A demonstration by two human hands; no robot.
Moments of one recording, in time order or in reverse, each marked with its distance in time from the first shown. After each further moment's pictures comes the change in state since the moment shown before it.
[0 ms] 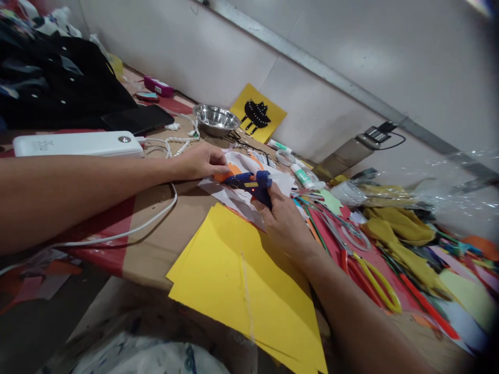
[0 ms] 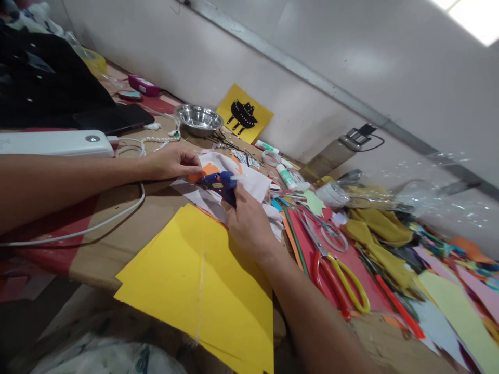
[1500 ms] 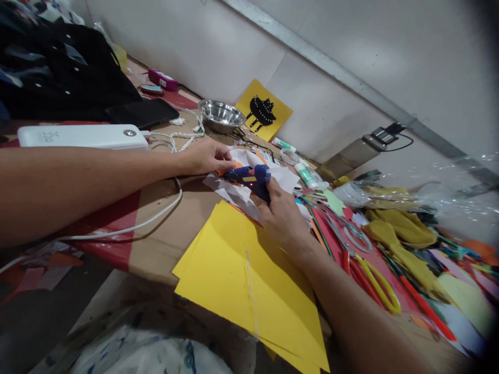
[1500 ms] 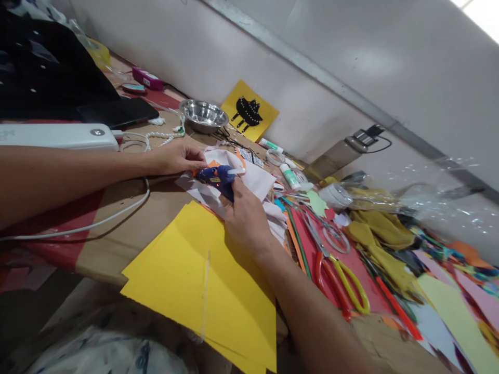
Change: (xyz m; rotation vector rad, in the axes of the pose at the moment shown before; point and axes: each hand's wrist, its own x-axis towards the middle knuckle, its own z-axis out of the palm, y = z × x) left_hand 0.003 -0.008 0.001 -0.013 0.021 -0.014; right_hand 0.007 -0.017 0.006 -0.071 0.005 0.048
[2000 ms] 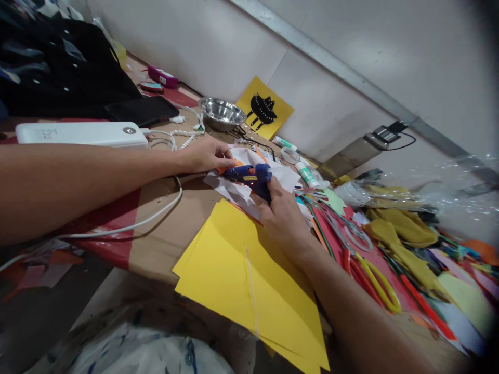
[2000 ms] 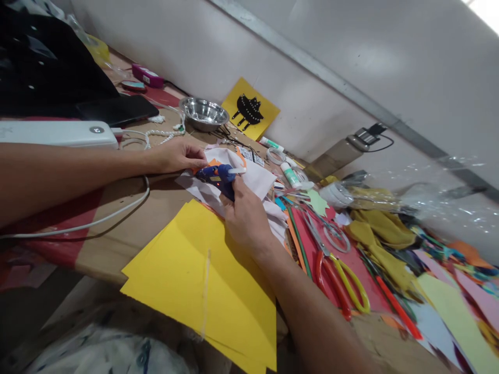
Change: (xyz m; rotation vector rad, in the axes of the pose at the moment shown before) left_hand 0.002 -0.003 0.002 0.018 0.017 -0.009; right_hand -0.001 -0.001 -0.001 0.016 -0.013 0.013
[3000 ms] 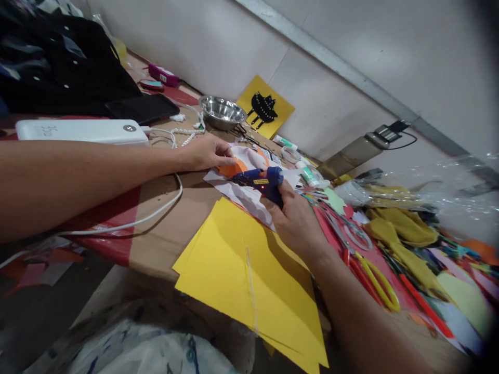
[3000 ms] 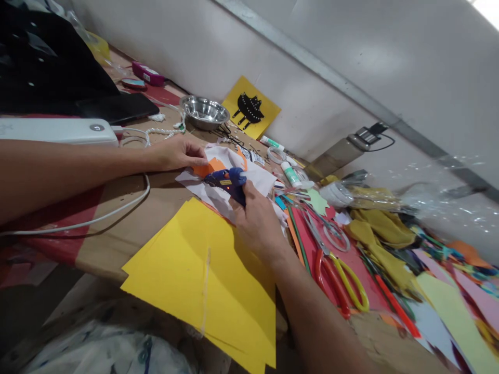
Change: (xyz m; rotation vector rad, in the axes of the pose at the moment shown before) left_hand -0.001 0.003 -0.001 -0.041 0.006 -0.024; right_hand -0.010 0.012 -0.012 -0.054 -0.002 0.028
